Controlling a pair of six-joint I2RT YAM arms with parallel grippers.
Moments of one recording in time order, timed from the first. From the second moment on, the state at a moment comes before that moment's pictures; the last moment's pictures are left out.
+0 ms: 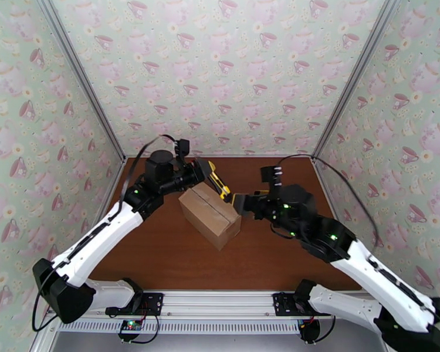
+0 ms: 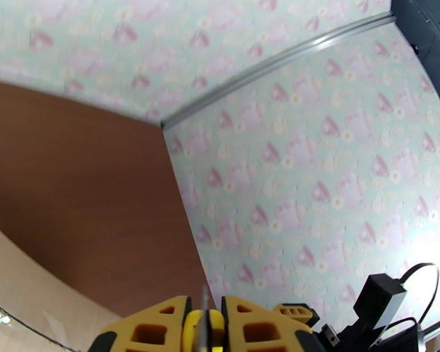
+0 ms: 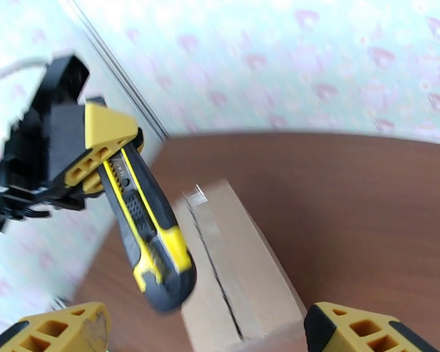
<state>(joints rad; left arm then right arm) -0.57 1.33 1.39 -0.23 0.29 -0.86 0.80 0.92 1.17 -0.53 0.11 0.53</state>
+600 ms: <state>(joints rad) -0.61 1.26 1.47 -0.06 0.00 -0.89 0.51 1.07 1.03 0.39 -0.46 1.00</state>
